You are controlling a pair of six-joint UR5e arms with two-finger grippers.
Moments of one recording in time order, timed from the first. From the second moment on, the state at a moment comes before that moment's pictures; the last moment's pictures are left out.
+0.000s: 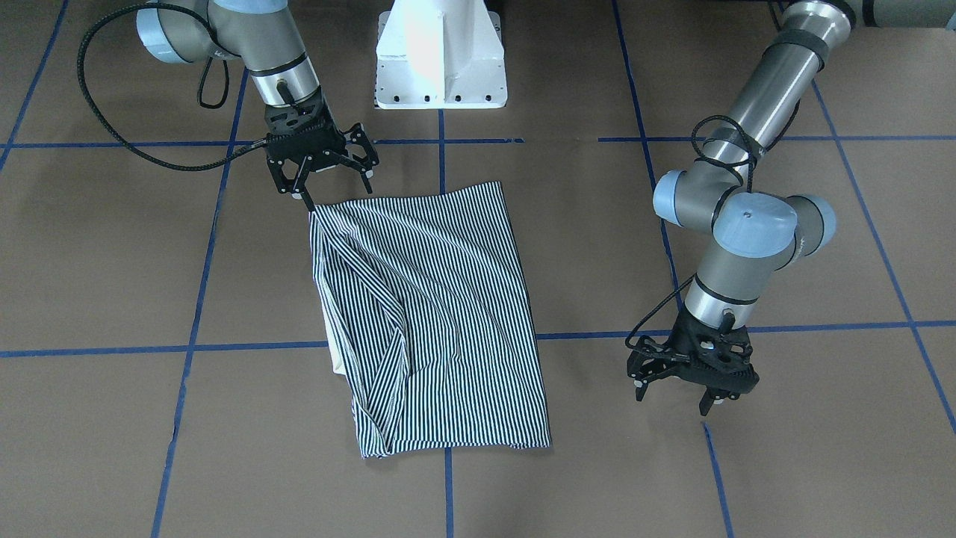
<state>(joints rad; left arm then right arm) -0.87 -2.18 -1.16 -2.39 -1.76 -0.75 0.43 -1.27 1.97 -1.24 1.55 1.07</state>
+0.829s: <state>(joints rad) -0.86 -2.17 -1.15 -2.39 -1.76 -0.75 0.41 -1.28 1.86 -1.23 1.57 1.06</state>
